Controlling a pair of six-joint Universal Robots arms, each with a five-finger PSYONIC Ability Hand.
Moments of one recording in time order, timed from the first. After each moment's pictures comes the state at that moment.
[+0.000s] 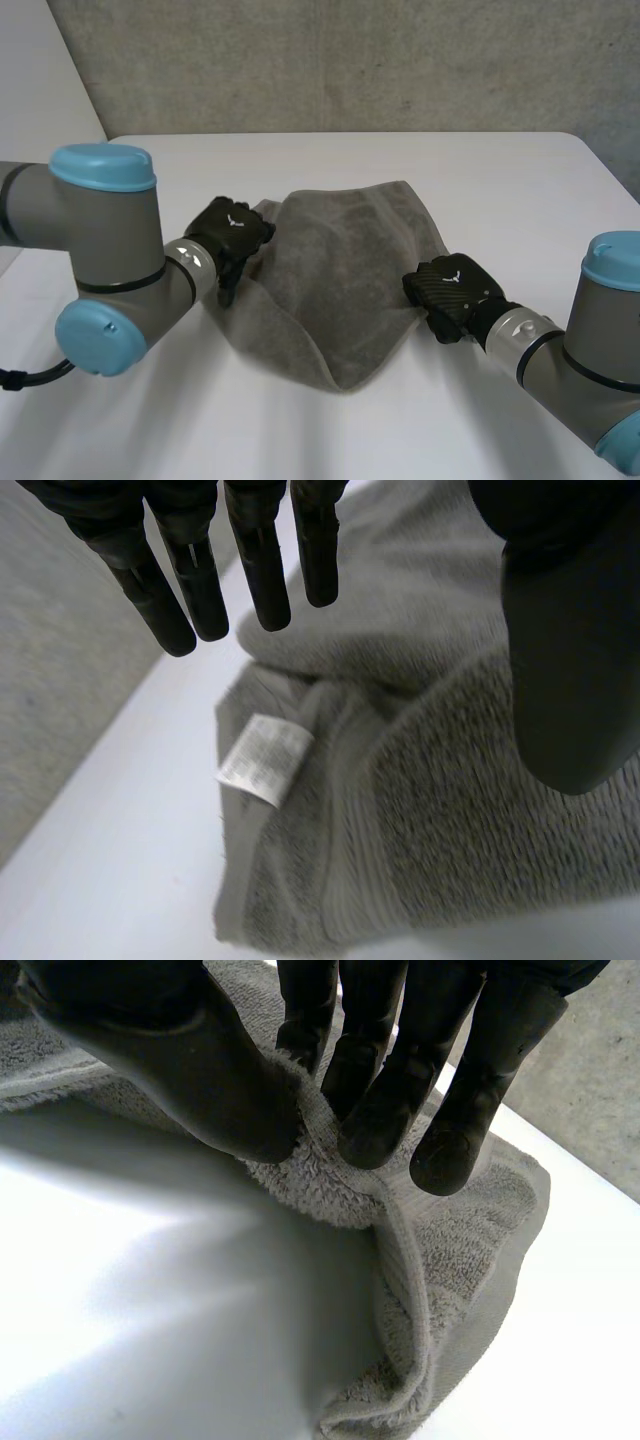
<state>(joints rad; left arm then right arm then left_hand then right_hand) 4.22 -2.16 -1.26 2.99 -1.51 3.76 1.92 -1.19 1.79 -0.19 1.21 2.70 0.42 0.45 0.41 0.43 0.39 1.33 1.31 1.33 1.34 1.17</state>
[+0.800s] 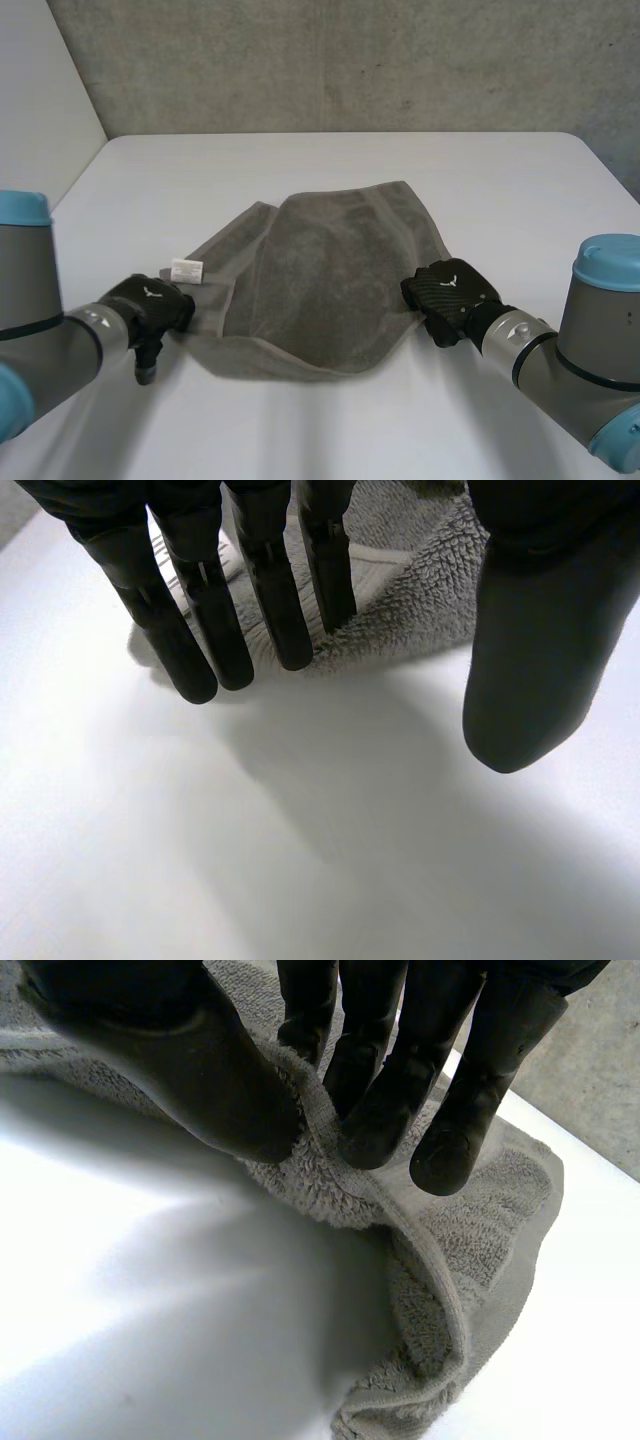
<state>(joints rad) 4.44 -1.88 -1.70 2.89 -1.51 3.77 1.92 -1.16 1.78 -0.19 1.22 2.69 0.72 0.72 0.72 0.73 0.72 1.33 1.31 1.33 1.34 1.17</state>
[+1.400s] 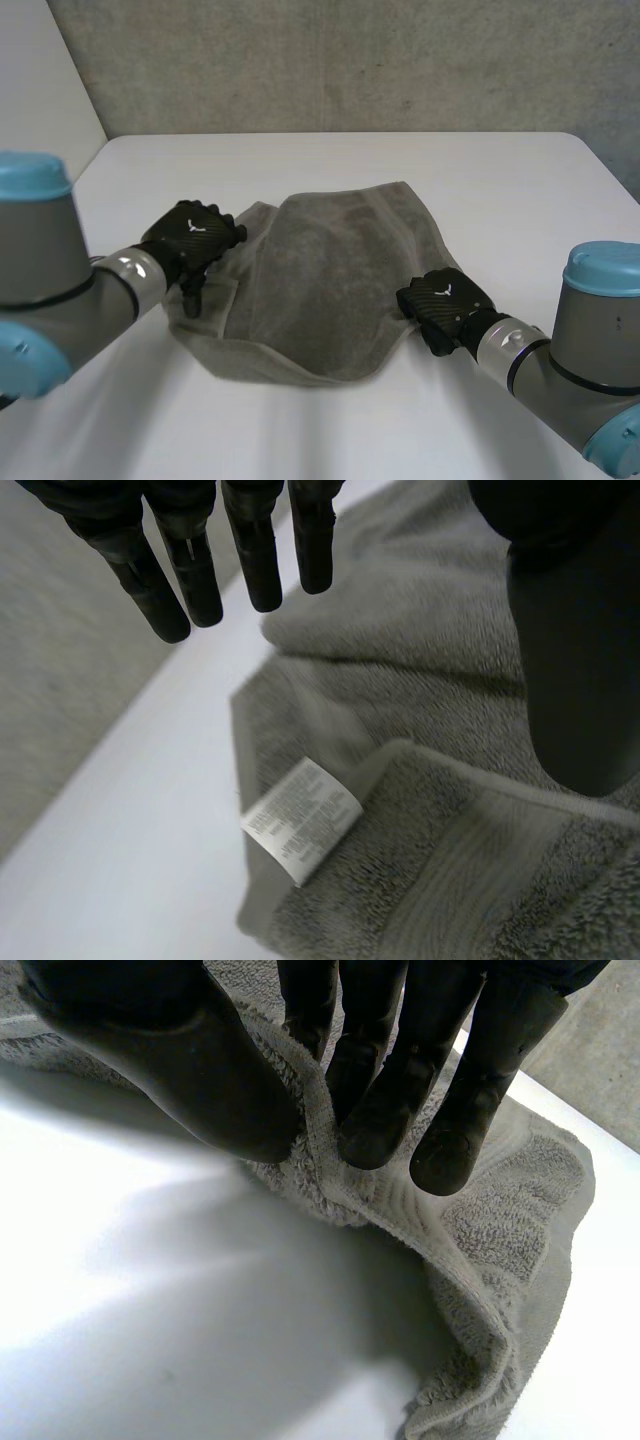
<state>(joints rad) 4.37 -1.99 -1.49 3.05 -1.35 3.78 1.93 -1.13 1.78 -0.19 1.22 2.68 0.36 0.35 0.34 0.36 0.32 1.33 1.31 1.33 1.34 1.17</state>
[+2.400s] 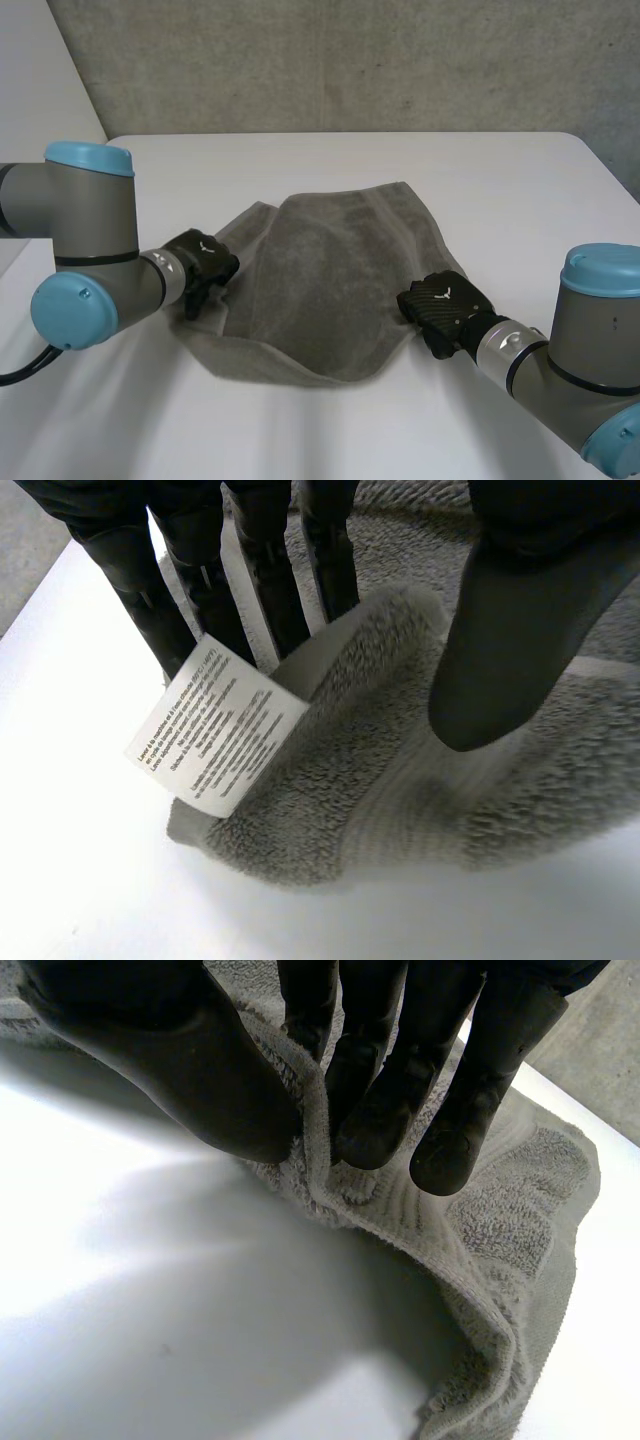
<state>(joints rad) 4.34 -2.25 -1.19 2.79 -1.48 3.87 1.93 -1.12 1.78 -0.18 1.22 2.64 0.97 0.97 0.97 0.97 0.97 1.33 1.31 1.33 1.34 1.17</state>
